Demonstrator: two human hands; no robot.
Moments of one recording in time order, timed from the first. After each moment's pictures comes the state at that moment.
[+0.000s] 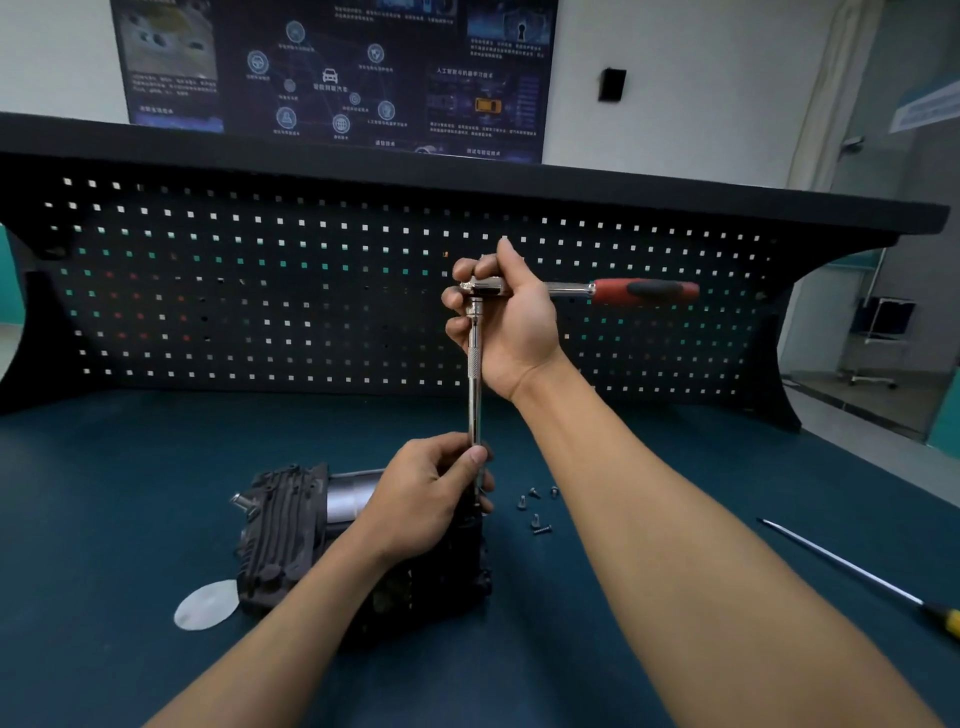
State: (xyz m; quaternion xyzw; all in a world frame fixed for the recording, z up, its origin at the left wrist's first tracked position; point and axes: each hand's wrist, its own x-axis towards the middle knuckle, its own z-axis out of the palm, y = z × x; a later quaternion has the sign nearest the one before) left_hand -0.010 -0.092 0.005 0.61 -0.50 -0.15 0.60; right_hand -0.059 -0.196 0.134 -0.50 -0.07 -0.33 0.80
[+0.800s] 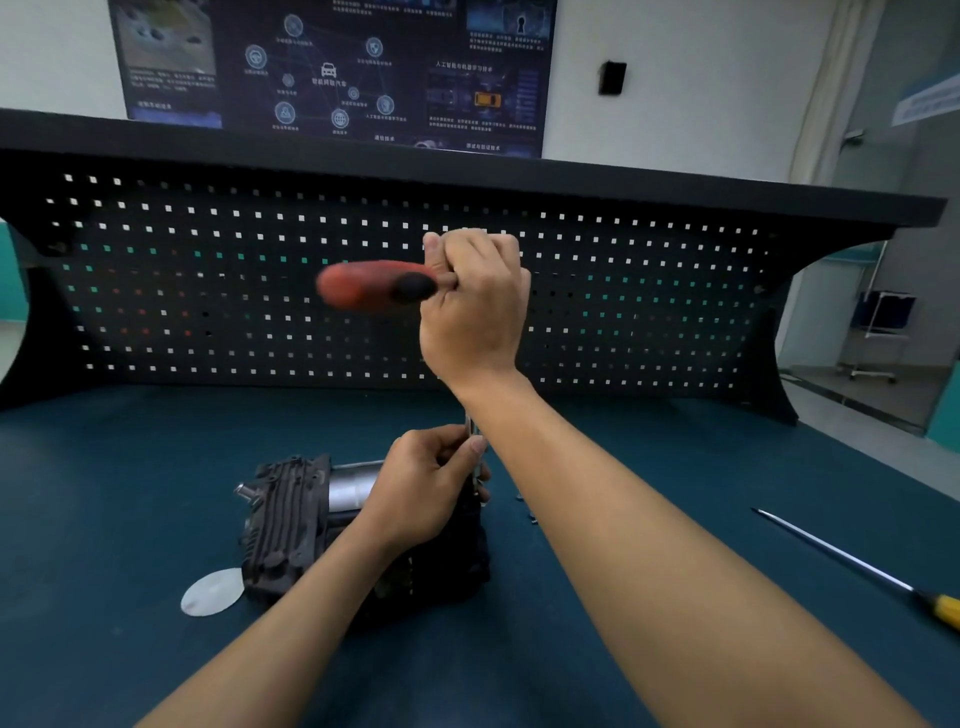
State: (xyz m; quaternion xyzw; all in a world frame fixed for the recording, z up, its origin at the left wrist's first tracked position) left_hand -0.016 -0.089 0.009 0.64 -0.51 -0.09 0.57; right_hand -0.035 -0.168 0.122 -0.68 0.09 -0.73 0.06
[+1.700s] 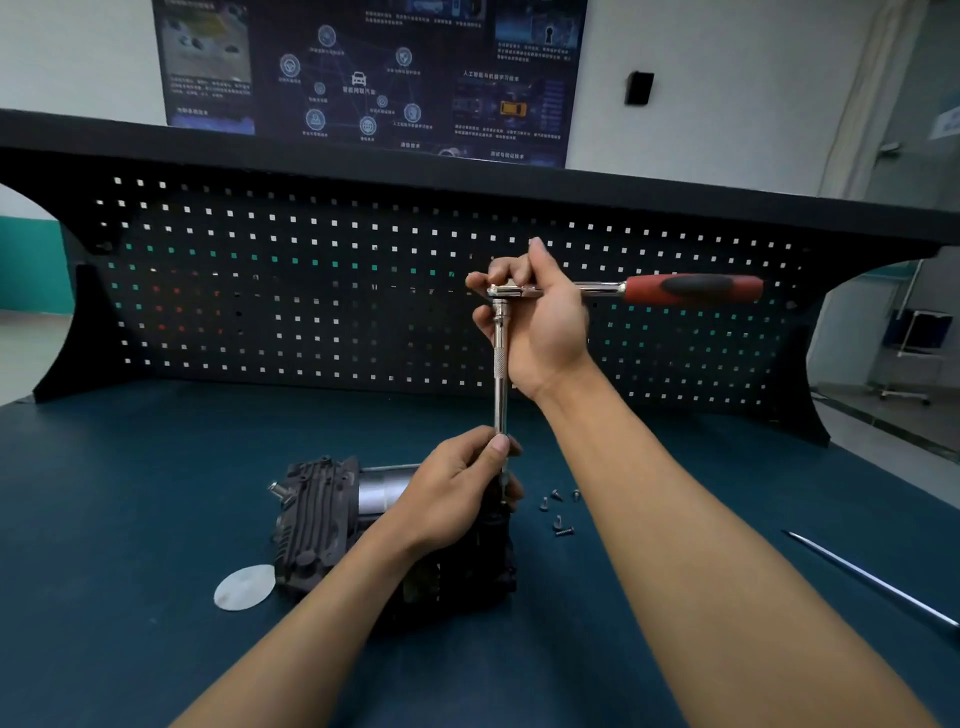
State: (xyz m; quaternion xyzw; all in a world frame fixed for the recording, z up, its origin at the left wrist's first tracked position) left_hand -0.014 -0.087 0.010 0.60 -0.50 -0.18 0.60; right_hand -0.058 -0.184 0.135 -0.52 -0.08 -0.38 0.76
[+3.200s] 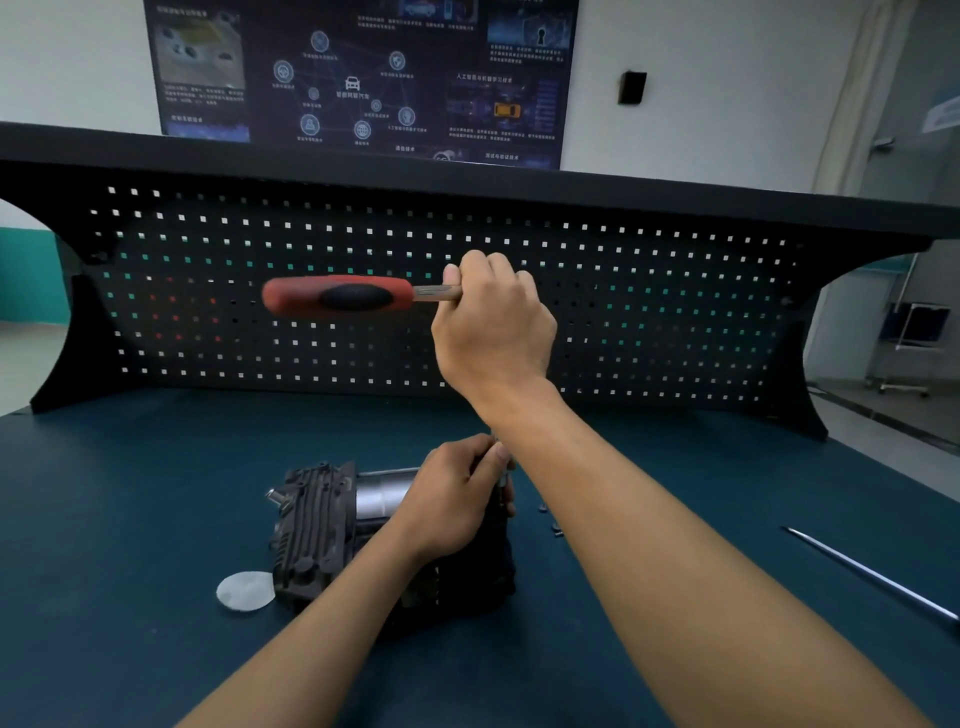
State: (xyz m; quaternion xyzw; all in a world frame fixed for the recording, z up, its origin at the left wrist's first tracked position) left_hand -0.012 -0.092 0.006 0.65 -0.53 -0.10 0.55; right_hand -0.041 -0.153 0.127 -0.79 0.21 -0.57 -0.01
